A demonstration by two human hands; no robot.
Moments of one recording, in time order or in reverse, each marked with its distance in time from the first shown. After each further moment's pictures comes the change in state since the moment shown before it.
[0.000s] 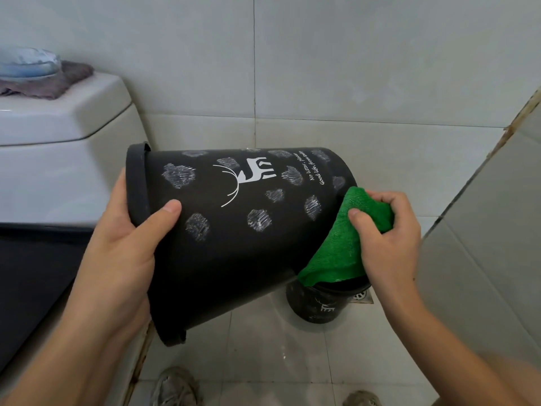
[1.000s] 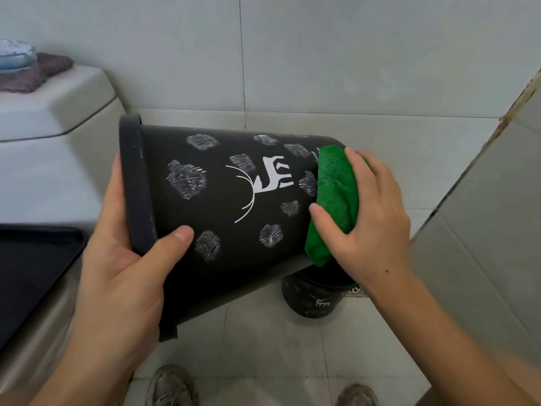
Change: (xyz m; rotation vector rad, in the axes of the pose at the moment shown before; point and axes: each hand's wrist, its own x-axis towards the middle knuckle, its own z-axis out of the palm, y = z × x) left_hand -0.021 -0.012 0.017 0.006 -0.090 0.153; right_hand 0.009 -0.004 0.002 -0.547 -0.044 -0.485
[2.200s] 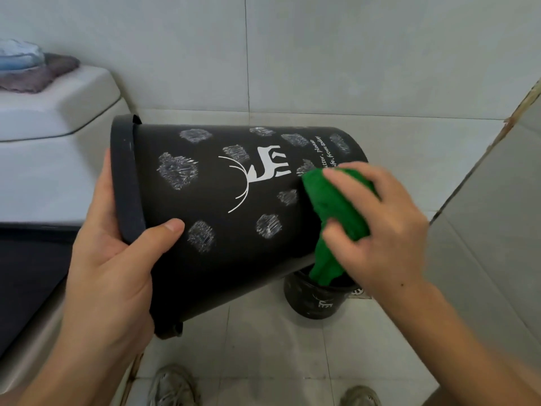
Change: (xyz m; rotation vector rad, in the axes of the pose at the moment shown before) left_hand 0.006 0.006 -0.003 -0.034 0.089 -0.004; right_hand 0.004 -0.015 -0.015 0.013 0.062 -0.171
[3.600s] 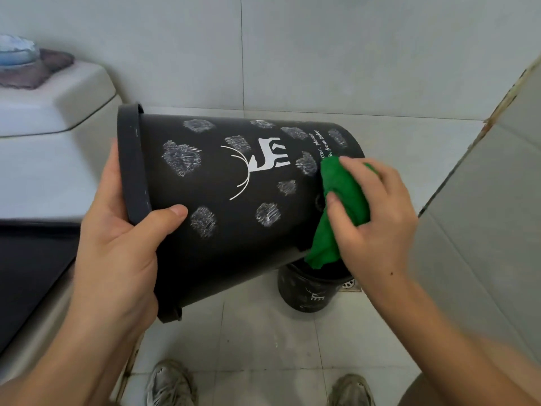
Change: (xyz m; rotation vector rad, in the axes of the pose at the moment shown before) left_hand 0.005 0.008 -0.002 -0.064 -0.049 -0.029; right_hand -0.007 -0.004 0.001 0.037 0.073 0.207
